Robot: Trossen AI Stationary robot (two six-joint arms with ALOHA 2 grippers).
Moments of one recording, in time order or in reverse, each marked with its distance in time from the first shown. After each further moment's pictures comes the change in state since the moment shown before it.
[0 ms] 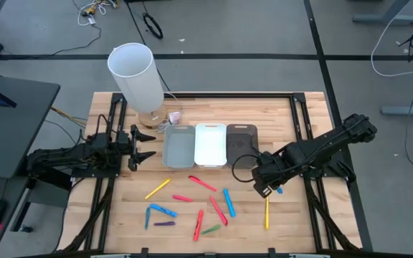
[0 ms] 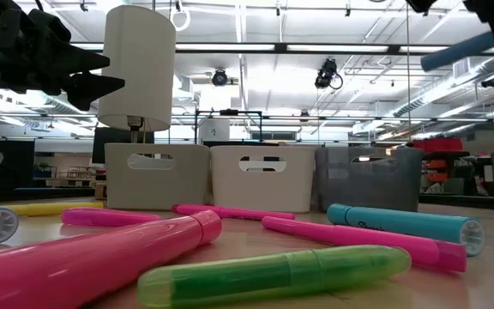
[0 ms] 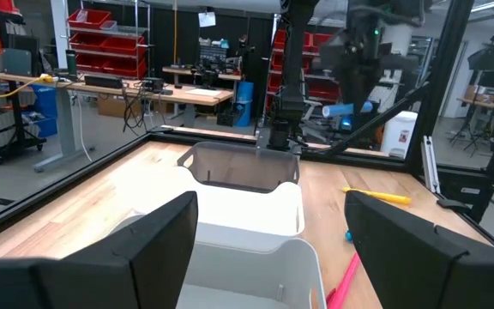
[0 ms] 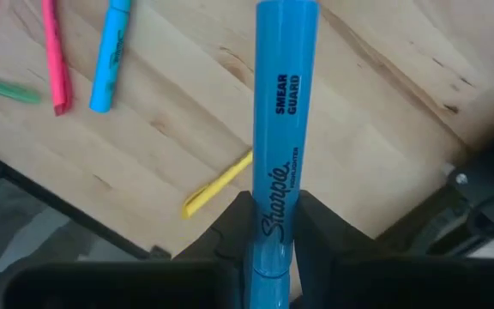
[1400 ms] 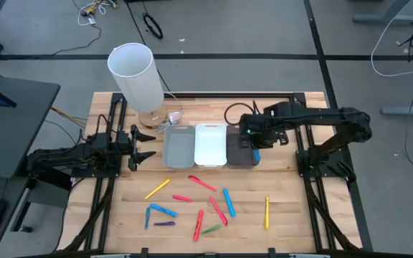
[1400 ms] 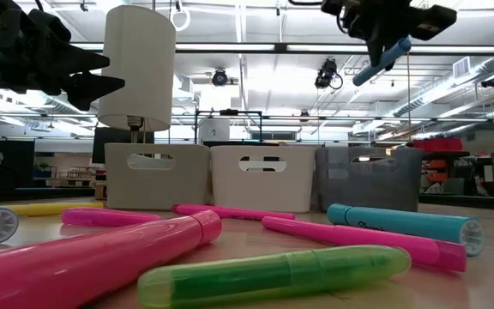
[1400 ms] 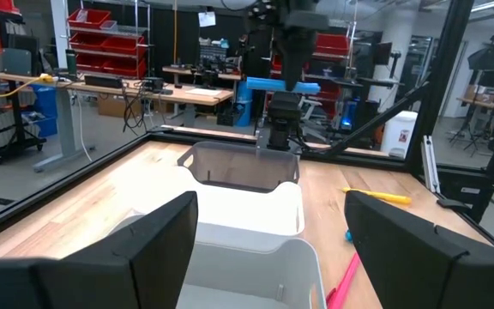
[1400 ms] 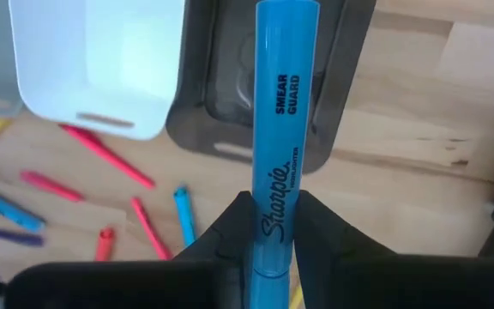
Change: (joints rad) left arm 0.000 0.000 0.000 0.000 0.000 0.000; right arm -0.473 0.029 0.125 0.006 0.052 0.054
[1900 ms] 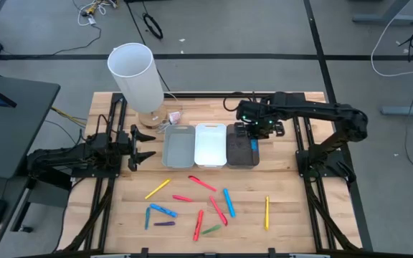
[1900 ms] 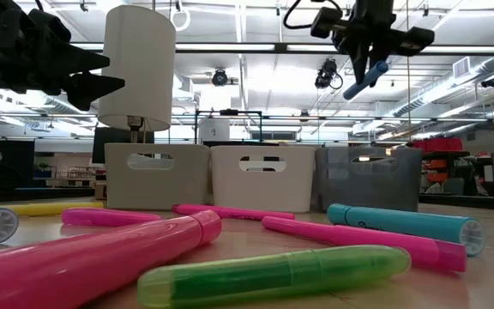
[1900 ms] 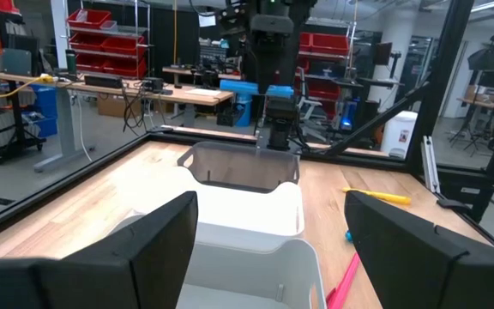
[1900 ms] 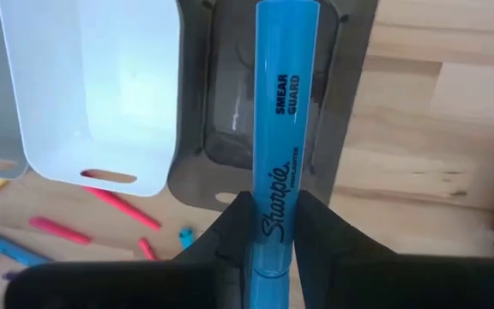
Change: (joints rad) left arm 0.000 0.000 0.000 0.000 0.000 0.000; right arm -0.136 0.041 0.000 0.030 -0.010 -0.089
